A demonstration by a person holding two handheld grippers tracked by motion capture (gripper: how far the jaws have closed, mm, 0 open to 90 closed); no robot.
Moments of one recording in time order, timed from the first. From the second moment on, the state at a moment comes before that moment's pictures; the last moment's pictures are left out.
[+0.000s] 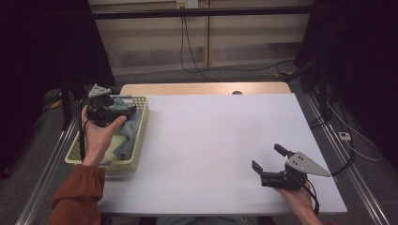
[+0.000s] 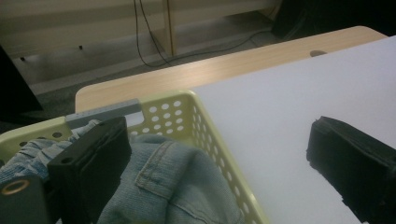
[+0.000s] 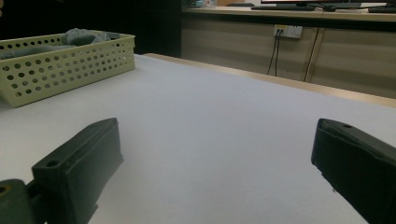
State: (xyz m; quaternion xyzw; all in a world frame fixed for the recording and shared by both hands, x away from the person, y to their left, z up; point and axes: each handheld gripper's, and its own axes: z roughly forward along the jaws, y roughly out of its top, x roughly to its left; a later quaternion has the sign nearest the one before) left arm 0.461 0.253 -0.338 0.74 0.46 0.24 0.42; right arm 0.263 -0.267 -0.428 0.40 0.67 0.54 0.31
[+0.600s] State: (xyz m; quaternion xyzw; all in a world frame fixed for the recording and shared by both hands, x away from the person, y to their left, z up) left arm 0.484 0.261 -0.369 0.76 0.50 0.21 0.37; right arm 0.264 -0.267 -0.428 0.40 0.67 0.54 0.31
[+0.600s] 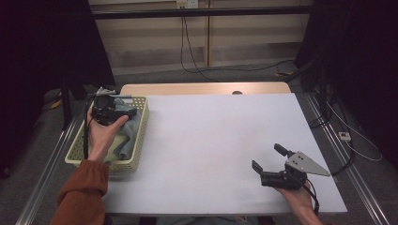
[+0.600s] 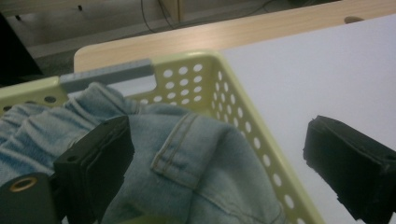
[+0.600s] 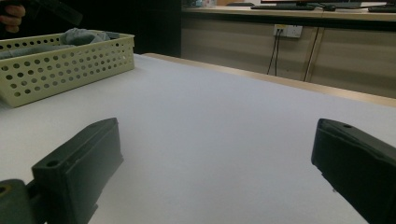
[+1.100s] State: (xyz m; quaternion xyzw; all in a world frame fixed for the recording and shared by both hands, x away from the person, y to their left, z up) left arm 0.499 0.264 -0.391 0.75 0.53 0.17 0.35; right arm 0.265 -0.265 -0.428 0.40 0.67 0.54 0.31
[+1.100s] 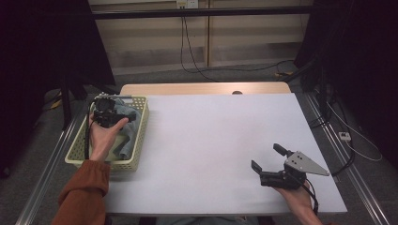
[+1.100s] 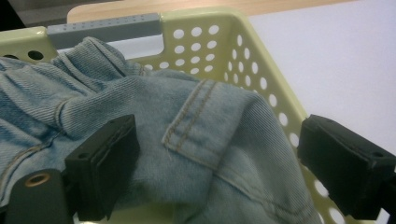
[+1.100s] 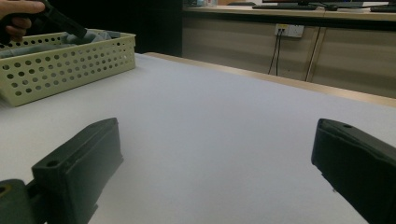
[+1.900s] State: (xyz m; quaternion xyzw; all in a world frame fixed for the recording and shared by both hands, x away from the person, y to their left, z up) left arm 0.522 0.253 -0.411 0.79 0.54 0.16 0.24; right arm 0.265 -0.266 -0.428 0.40 0.67 0.54 0.31
